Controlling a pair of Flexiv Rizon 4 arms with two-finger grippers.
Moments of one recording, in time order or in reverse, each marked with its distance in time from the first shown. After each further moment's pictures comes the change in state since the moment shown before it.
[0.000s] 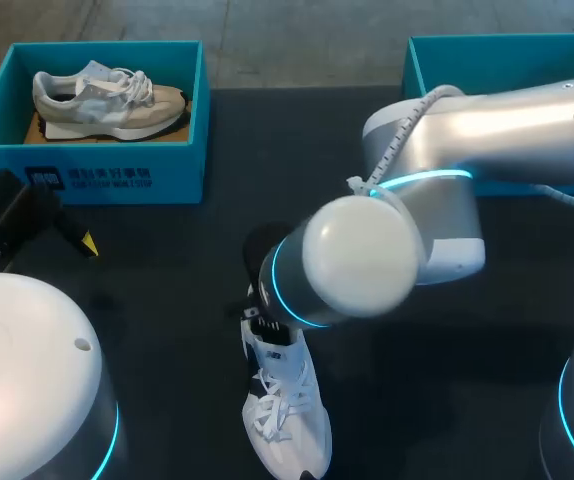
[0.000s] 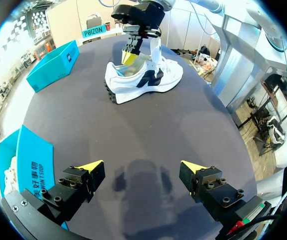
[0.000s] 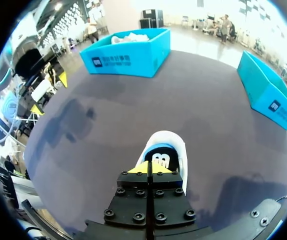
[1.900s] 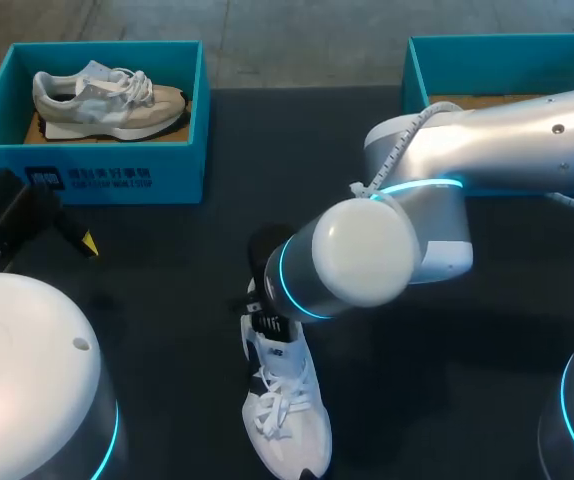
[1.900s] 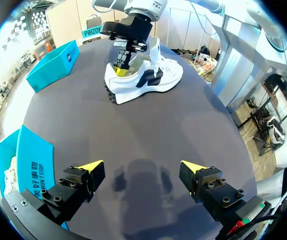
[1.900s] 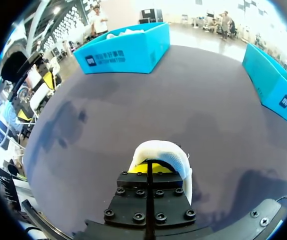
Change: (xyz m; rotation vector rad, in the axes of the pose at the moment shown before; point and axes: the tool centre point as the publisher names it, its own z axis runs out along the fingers) left arm 0.000 0.000 0.000 0.000 0.001 0.000; right arm -0.010 0.003 0.049 0.009 0.038 0.032
